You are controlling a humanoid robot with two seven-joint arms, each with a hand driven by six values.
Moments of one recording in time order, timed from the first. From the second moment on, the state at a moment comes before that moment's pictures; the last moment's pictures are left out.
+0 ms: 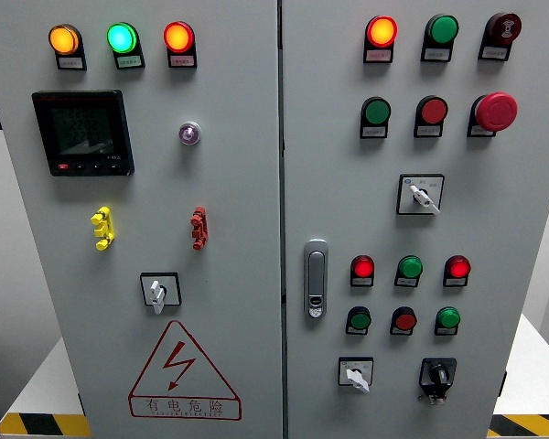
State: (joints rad) left arm 0.16 -0.04 -1.66 -1.70 1.52 -0.25 -0.07; right arm -0.01 0.12 0.07 -0.17 -0.02 0.00 -0.01
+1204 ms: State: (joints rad) left arm -0.16 -0.01 -1.66 -1.71 1.41 -0.11 0.23; right arm -0.01 0.12 0.07 -0.17 -0.02 0.00 -0.01
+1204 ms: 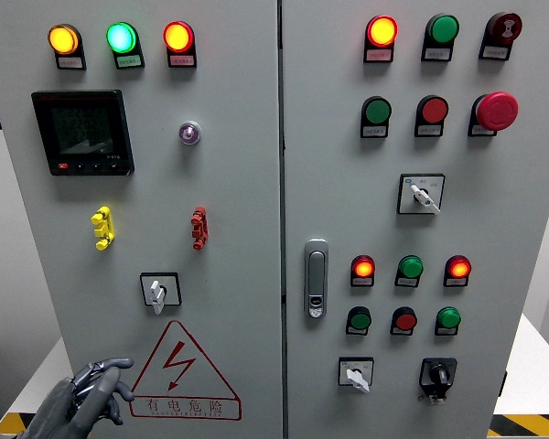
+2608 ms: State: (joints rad) left arm -0.39 -0.03 -1.56 -1.70 1.48 0.15 0.46; right arm -0.01 0.12 0.07 -0.17 -0.02 0.00 -0.01
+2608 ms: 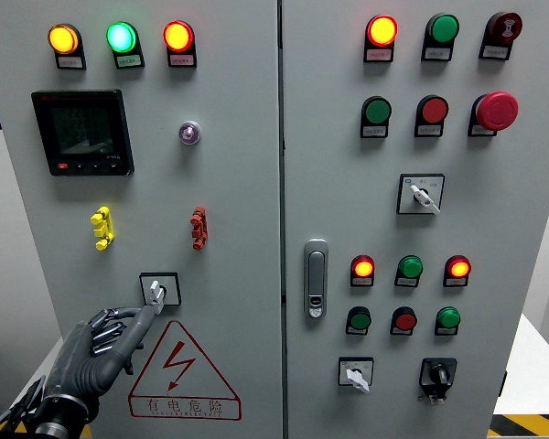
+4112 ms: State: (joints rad) left arm -0.50 -0.03 -1.48 -1.65 1.53 0.31 0.60; right arm -0.01 0.12 0.07 -0.17 -0.02 0.00 -0.01
